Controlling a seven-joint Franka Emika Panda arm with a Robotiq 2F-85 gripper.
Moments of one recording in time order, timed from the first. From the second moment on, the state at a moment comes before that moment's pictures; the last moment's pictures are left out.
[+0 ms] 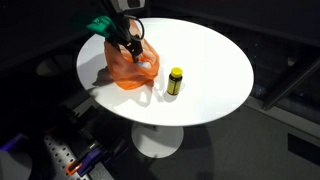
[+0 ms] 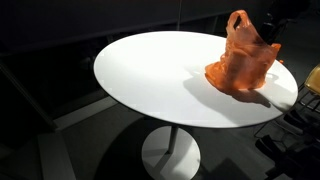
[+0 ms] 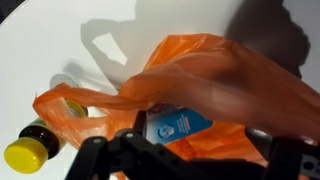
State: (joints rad) arm 0.02 -0.07 0.02 -2.55 -0.08 2.54 0.03
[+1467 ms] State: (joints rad) arm 0.06 -0.10 0.02 -2.60 0.14 2.43 -0.18
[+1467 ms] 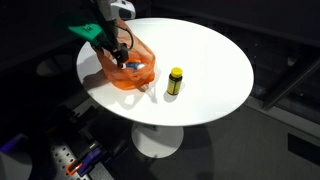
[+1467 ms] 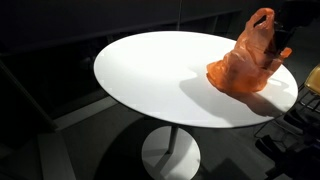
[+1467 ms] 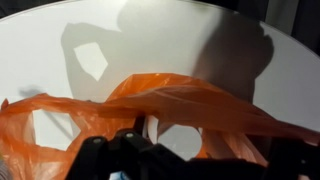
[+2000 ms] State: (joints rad) arm 0.06 -0.11 0.03 -2.60 0.12 2.42 -0.18
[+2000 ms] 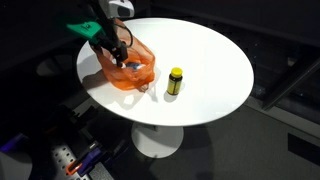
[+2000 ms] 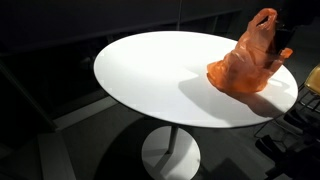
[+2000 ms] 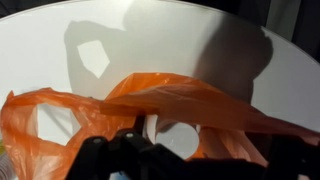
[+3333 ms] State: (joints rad) arm 0.06 -0.10 0.03 -2.61 0.03 2.50 -0.14
